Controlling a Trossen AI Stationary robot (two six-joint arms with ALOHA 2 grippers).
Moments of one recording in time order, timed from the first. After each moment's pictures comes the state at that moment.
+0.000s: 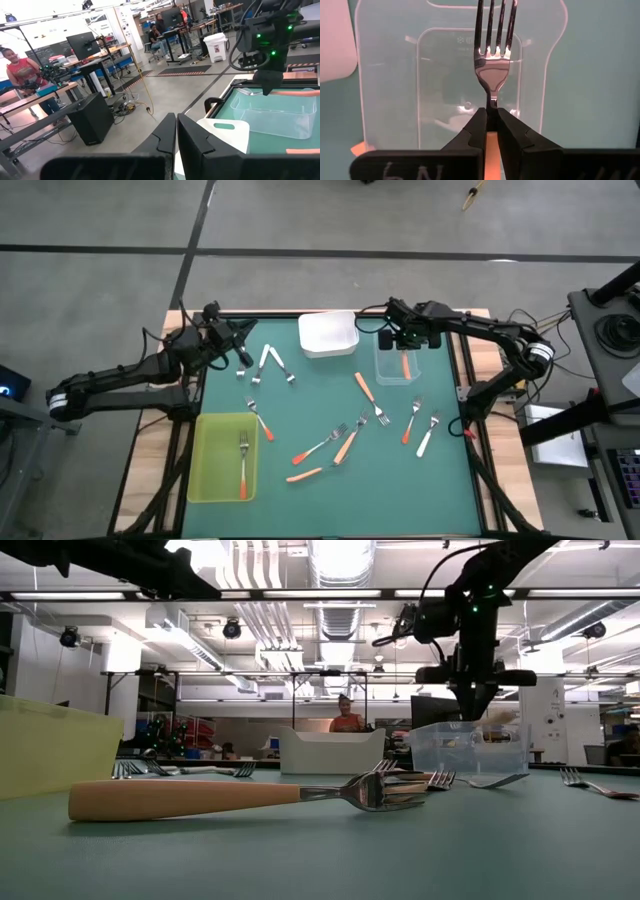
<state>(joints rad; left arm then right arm) 0.35 0.70 0.54 0.16 -0.36 0.31 -0.64 1.51 1.08 -0.94 0.13 0.88</state>
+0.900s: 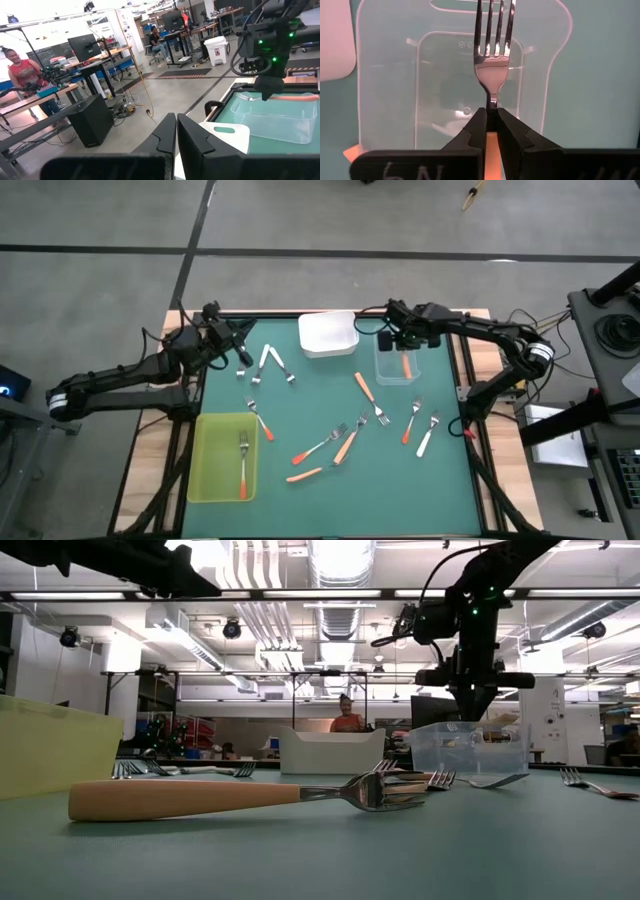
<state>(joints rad) 0.35 0.70 0.54 0.18 -0.36 0.30 -0.63 1.51 1.07 -0.91 0.16 0.84</state>
